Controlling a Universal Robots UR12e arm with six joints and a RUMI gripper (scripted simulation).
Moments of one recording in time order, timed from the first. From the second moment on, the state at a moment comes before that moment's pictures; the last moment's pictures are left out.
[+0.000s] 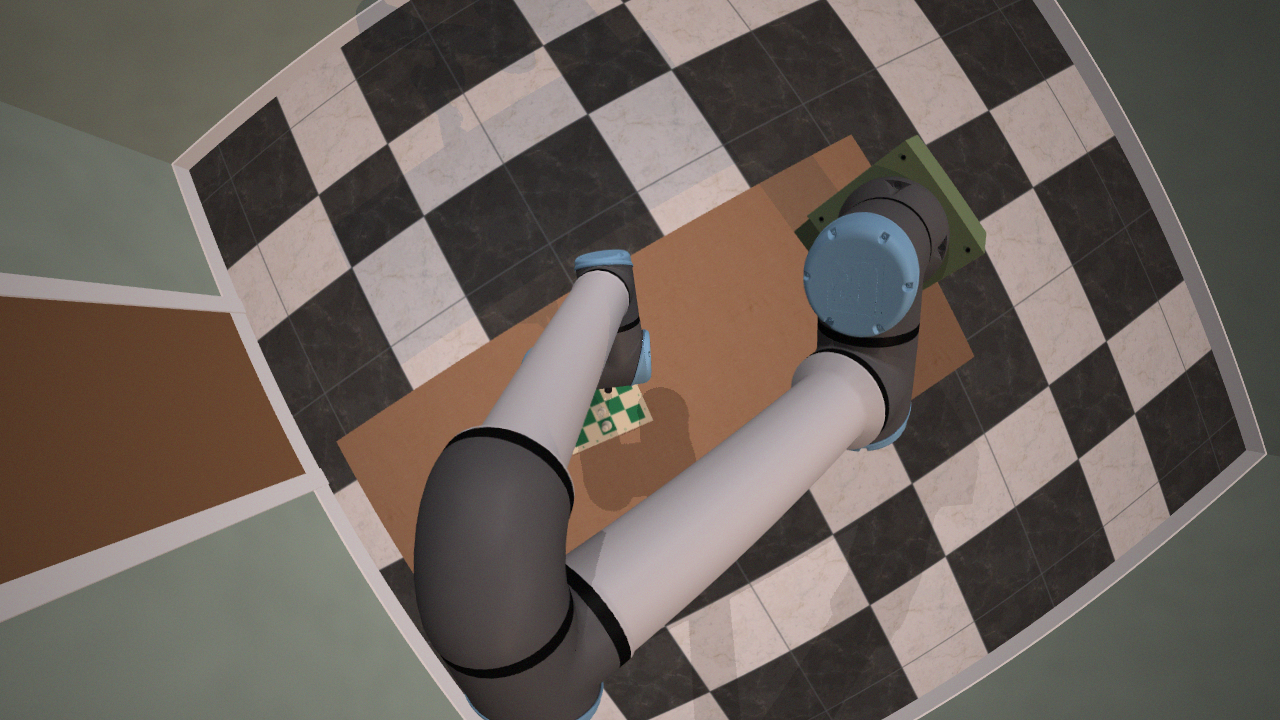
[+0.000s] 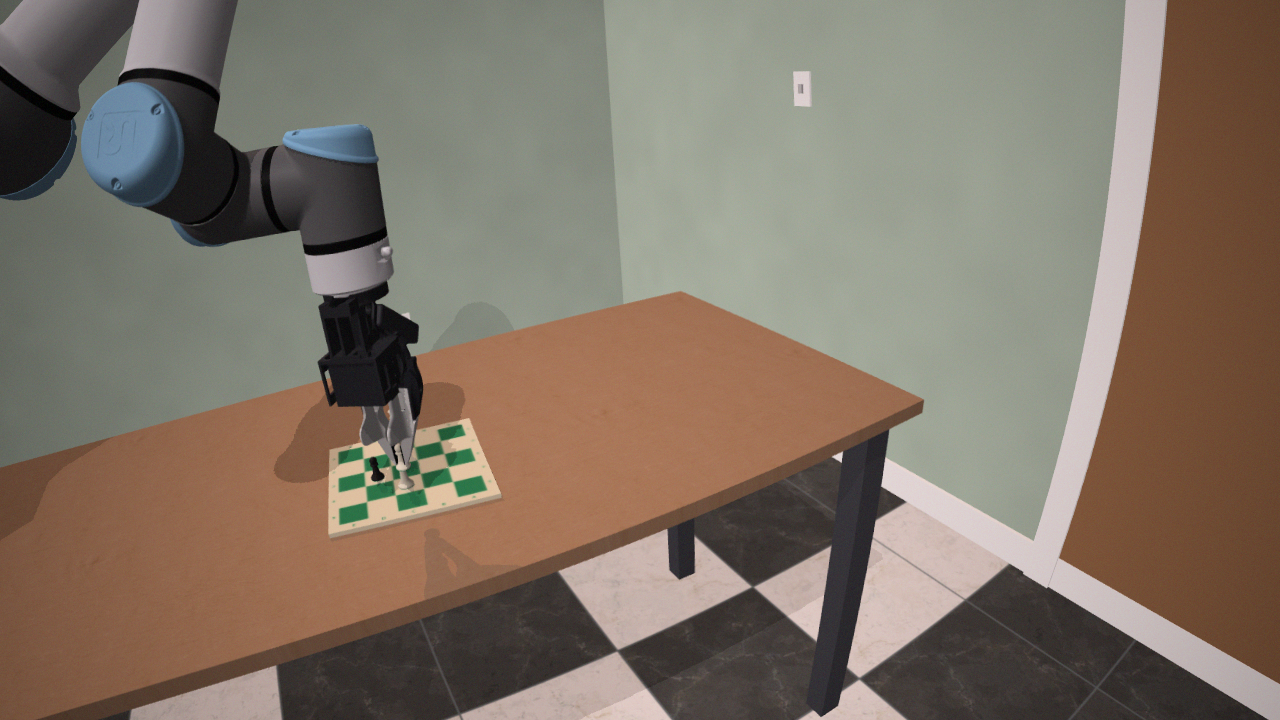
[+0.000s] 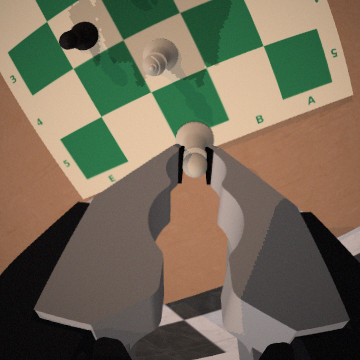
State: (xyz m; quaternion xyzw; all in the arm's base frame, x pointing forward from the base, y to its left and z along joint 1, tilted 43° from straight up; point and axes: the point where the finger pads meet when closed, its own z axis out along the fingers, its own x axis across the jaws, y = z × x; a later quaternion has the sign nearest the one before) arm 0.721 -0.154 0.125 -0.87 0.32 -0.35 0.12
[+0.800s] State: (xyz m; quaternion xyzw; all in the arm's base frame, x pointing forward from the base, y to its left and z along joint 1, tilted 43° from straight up) arm 0.686 -0.153 0.163 -0.88 0.32 -0.35 0.12
